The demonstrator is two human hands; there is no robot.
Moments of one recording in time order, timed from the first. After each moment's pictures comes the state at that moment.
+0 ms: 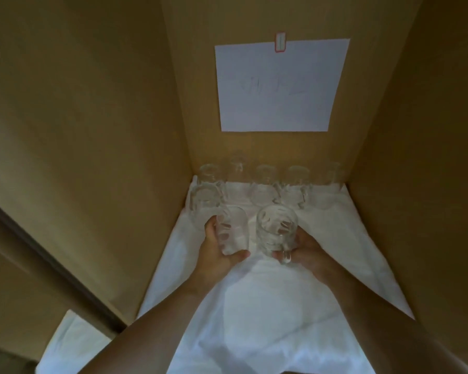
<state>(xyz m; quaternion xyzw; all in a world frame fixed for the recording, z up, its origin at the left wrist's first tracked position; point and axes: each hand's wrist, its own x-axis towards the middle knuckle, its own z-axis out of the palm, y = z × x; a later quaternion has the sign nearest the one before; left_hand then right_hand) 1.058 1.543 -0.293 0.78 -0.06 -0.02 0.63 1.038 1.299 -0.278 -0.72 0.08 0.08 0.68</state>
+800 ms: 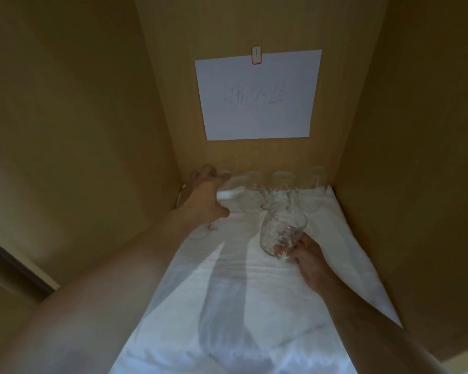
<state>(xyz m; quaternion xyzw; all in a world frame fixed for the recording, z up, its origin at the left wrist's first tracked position) 1.147 1.531 -0.168 0.96 -0.21 0.09 0.18 1.030 1.277 -0.291 -0.63 0.11 -0.01 0.77</state>
